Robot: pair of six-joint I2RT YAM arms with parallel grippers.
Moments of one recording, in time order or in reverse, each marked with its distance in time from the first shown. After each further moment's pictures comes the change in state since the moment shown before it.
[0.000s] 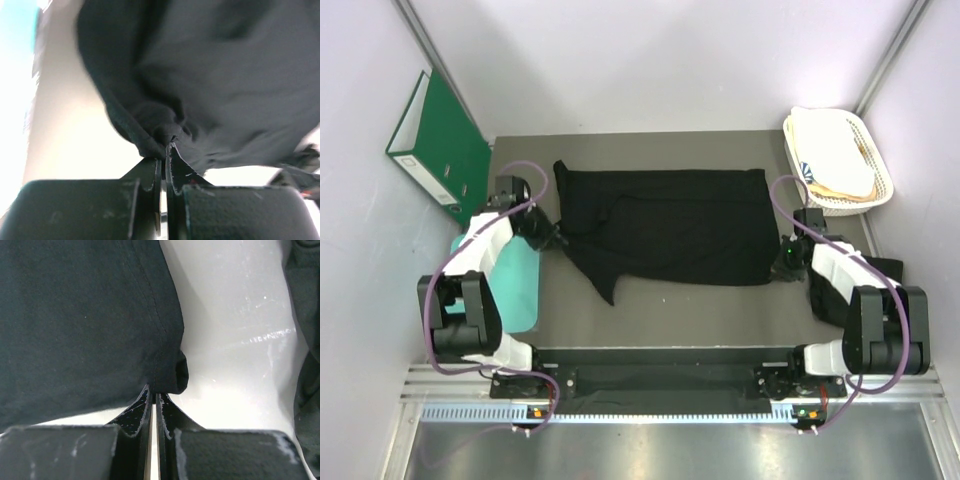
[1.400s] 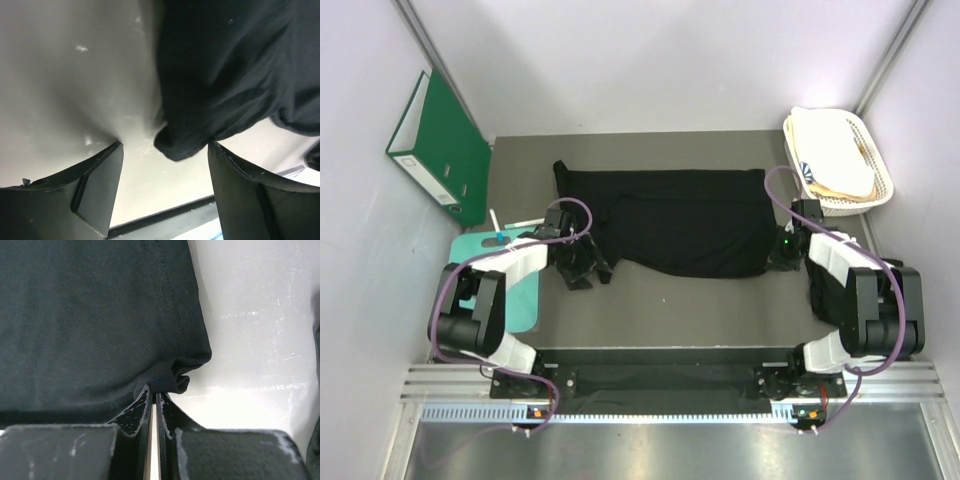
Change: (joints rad) left arm -0.284 0.017 -0.268 0.272 0.011 -0.134; right arm 0.000 0.110 0.072 0.077 -0.065 -0.052
